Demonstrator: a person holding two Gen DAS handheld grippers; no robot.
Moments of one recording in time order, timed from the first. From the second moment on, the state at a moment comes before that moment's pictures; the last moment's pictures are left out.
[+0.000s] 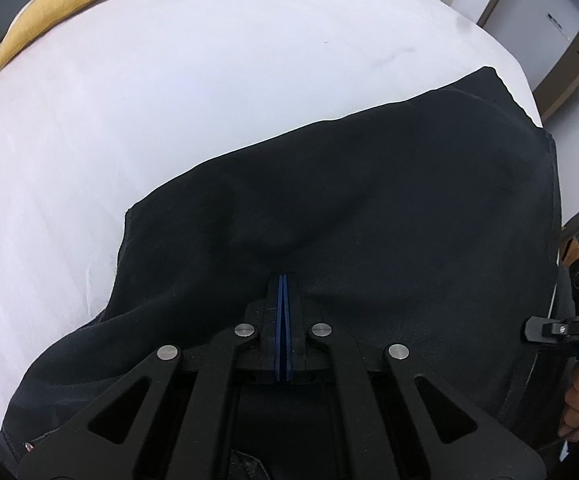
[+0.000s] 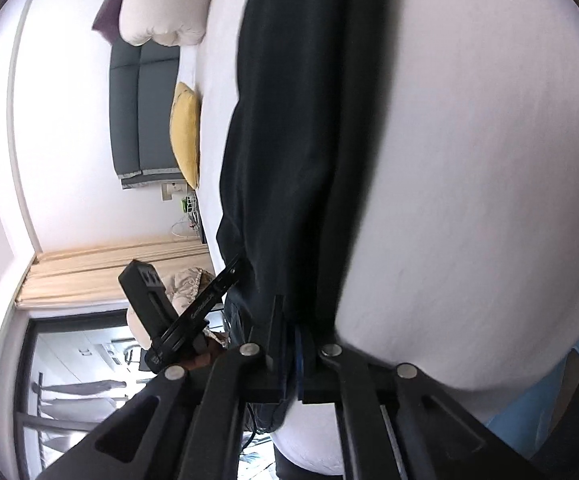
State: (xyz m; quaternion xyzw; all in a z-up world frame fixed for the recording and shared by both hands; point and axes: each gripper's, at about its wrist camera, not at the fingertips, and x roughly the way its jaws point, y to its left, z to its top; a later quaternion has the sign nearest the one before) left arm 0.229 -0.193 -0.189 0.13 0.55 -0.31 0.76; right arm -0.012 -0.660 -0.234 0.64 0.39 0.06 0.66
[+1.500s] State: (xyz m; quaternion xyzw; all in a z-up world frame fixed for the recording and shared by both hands) left arm 0.271 -0.277 -0.201 0.17 0.52 -0.30 0.78; right arm -0.024 -0.703 -0.233 0.64 0.34 0.02 0.69
